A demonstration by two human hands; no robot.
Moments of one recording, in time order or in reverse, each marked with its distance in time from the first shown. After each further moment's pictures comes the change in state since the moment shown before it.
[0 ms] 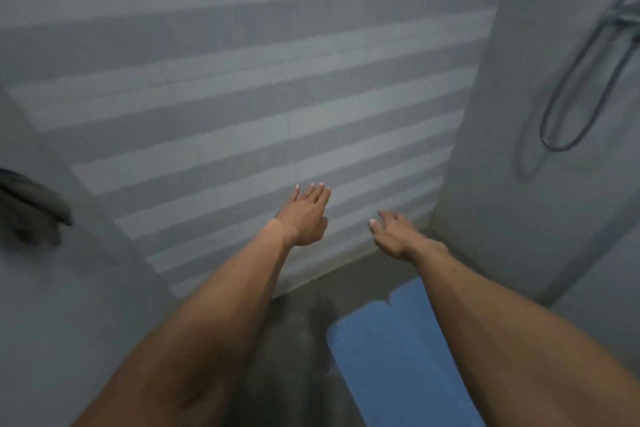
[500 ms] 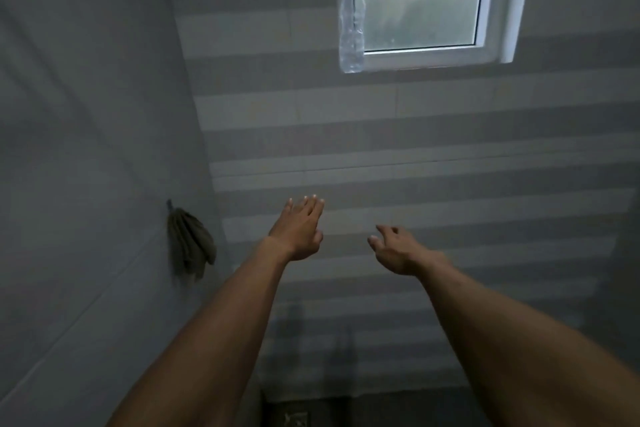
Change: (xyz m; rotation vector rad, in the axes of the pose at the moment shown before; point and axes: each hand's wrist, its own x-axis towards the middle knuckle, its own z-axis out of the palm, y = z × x) left_hand -0.095 -0.128 -0.130 0.099 0.235 -0.458; right_hand 0.029 -0.200 -0.052 -0.152 -0.032 -0.508
